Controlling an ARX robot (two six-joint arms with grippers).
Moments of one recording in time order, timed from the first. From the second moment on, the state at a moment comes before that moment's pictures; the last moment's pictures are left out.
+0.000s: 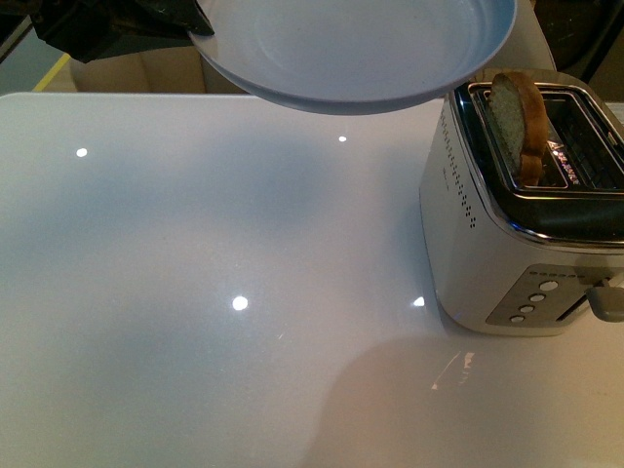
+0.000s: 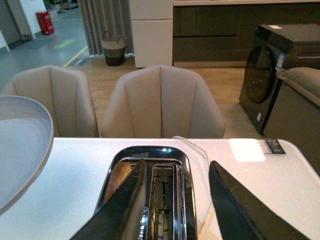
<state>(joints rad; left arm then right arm) -0.37 1.62 1.03 -0.12 0.16 -0.73 0.09 0.83 0.29 0.53 0.08 0.01</state>
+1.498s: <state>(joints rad) -0.37 1.62 1.03 -0.12 0.16 -0.73 0.00 0.25 0.02 0.25 0.00 0.00</state>
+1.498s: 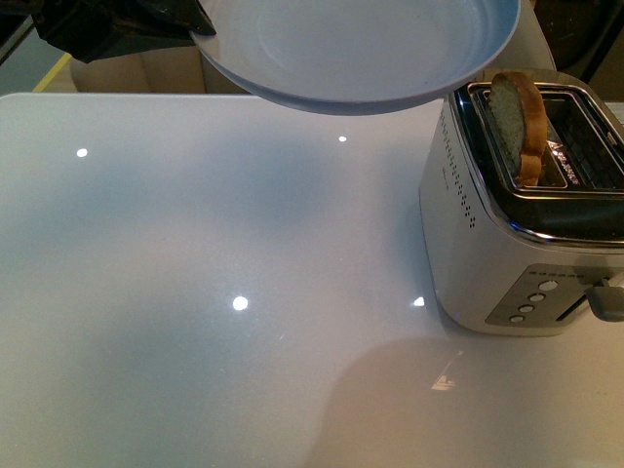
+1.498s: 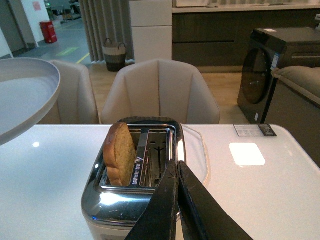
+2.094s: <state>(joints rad) -0.37 1.61 1.03 -0.12 0.16 -0.73 0.00 0.01 0.02 0.00 0.00 0.00</state>
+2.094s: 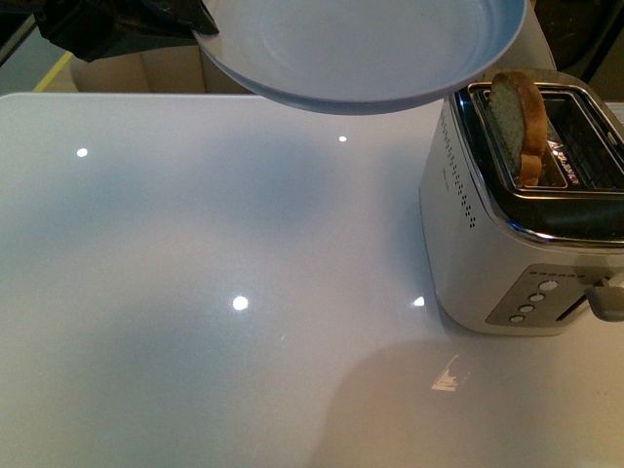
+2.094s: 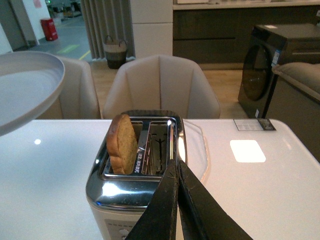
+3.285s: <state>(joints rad) -0.34 1.61 1.01 -0.01 0.33 -0.71 0.00 0.01 0.02 0.00 0.00 0.00</state>
